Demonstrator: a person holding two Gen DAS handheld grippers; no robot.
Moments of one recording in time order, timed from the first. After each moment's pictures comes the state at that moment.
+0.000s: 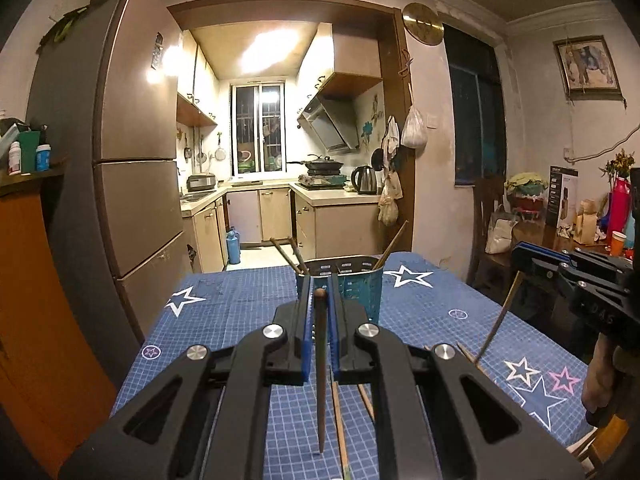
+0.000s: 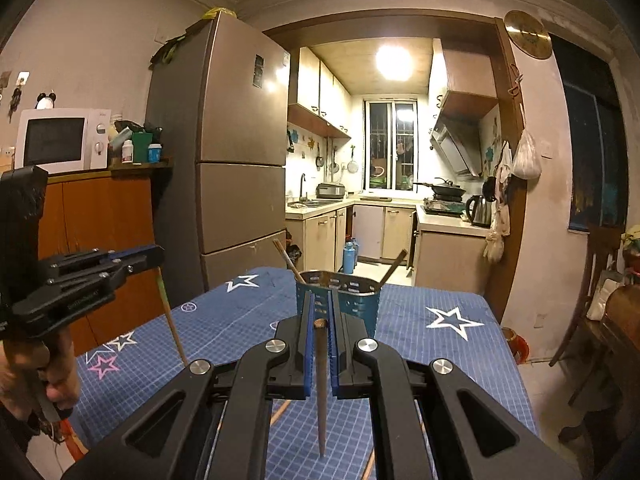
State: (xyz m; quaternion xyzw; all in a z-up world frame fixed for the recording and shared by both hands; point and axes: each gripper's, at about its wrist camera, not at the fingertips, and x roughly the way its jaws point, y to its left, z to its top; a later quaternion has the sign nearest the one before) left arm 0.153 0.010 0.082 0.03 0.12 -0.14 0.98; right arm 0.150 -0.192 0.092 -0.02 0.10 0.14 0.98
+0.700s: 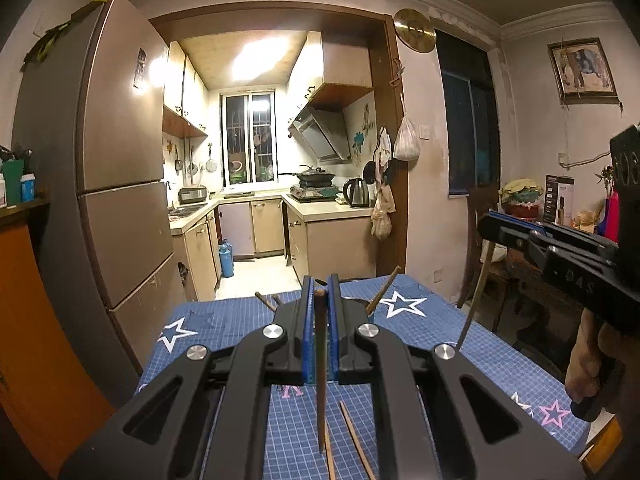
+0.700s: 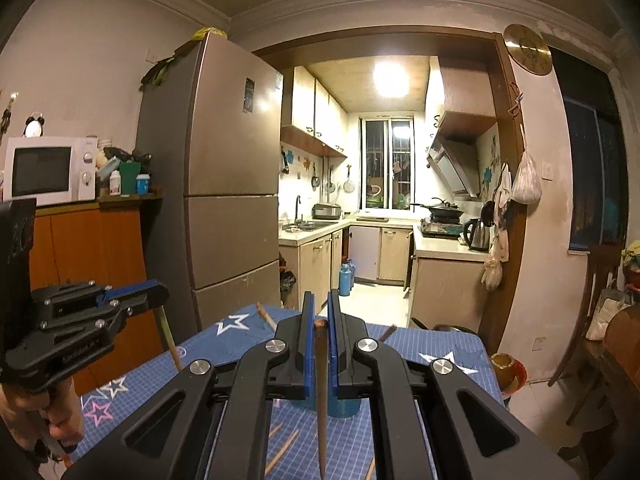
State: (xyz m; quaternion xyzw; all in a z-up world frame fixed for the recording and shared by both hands) left arm 0.181 -0.008 0.134 0.04 0.10 -0.16 0.98; right arm 0.198 -0.201 0.166 -0.01 0.07 0.14 0.99
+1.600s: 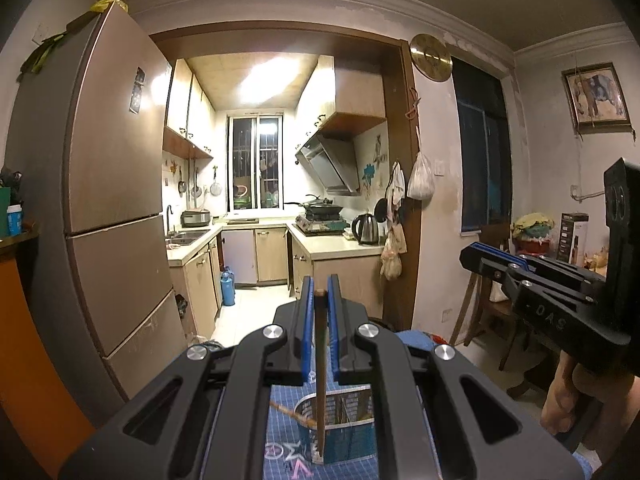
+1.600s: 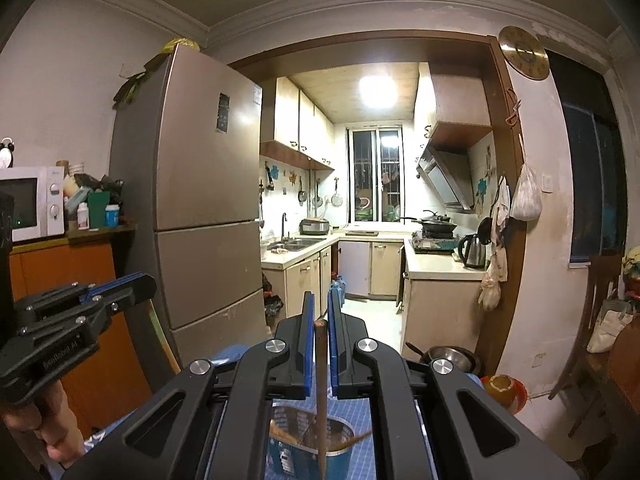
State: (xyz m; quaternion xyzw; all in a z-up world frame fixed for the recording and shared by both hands) left arm 0.270 -0.018 0.208 0.02 0.06 -0.15 0.99; right arm 0.309 -0.198 0.232 0.00 0.05 0.12 0.99
